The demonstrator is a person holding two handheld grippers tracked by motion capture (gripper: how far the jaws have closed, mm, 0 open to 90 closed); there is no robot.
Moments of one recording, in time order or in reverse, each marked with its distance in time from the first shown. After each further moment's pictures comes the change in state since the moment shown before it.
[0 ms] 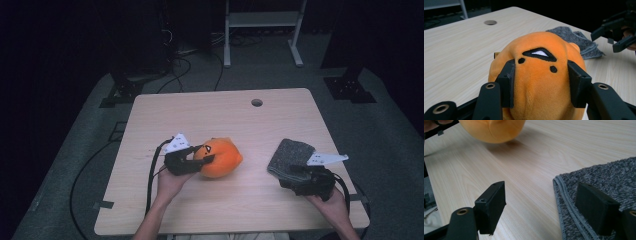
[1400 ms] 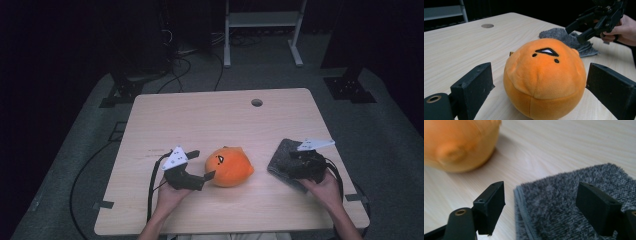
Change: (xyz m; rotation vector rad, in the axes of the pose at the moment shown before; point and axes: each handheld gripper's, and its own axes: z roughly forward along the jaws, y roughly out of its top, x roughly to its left) left arm -0.015 -0.031 -0.008 -0.075 0.012 0.018; right arm -0.032 0.023 0.032 0.094 -0.158 -0.040
